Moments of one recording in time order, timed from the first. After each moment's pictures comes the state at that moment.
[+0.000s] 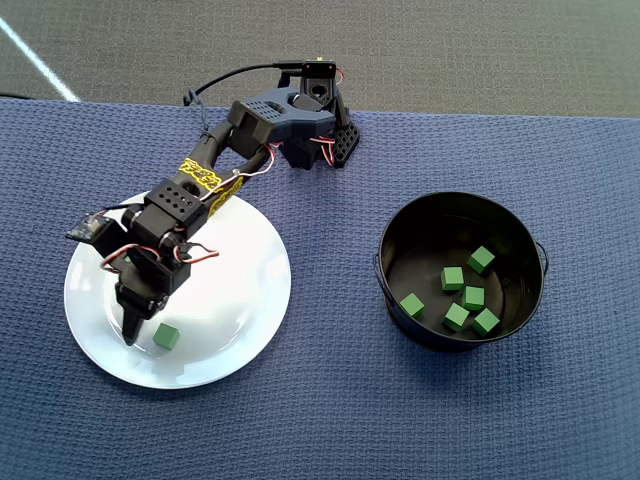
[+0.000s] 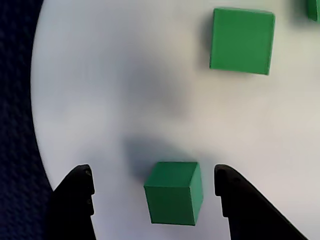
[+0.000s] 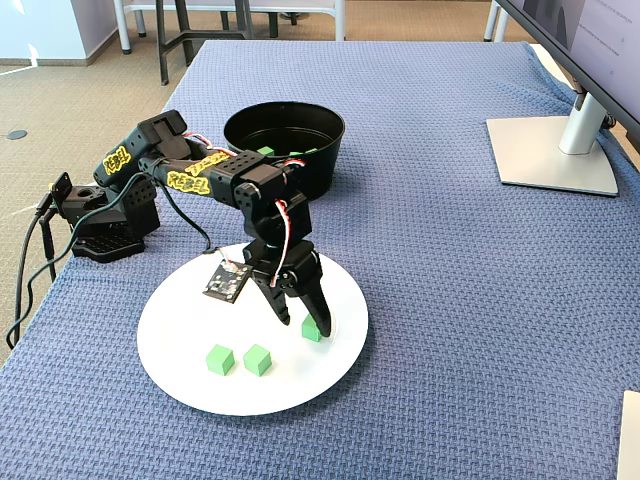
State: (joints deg) arm 36.0 39.3 32.5 78.9 -10.4
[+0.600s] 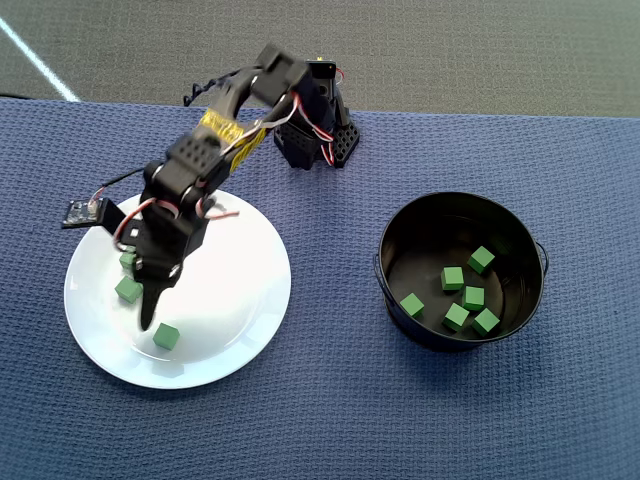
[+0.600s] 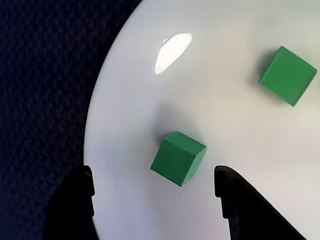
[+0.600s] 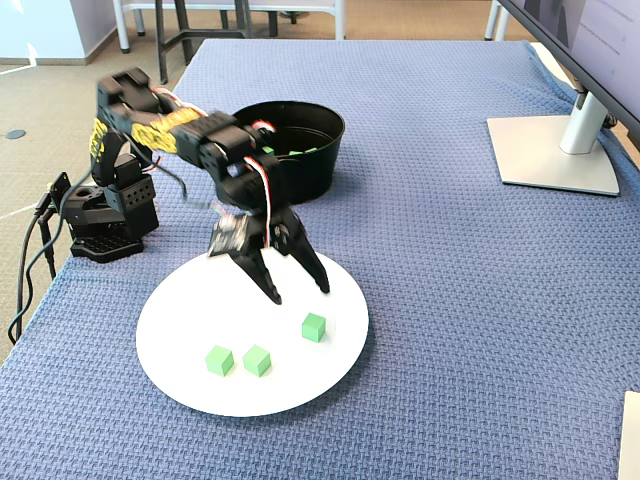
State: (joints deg) arm 36.3 72.0 73.8 56.7 -45.4
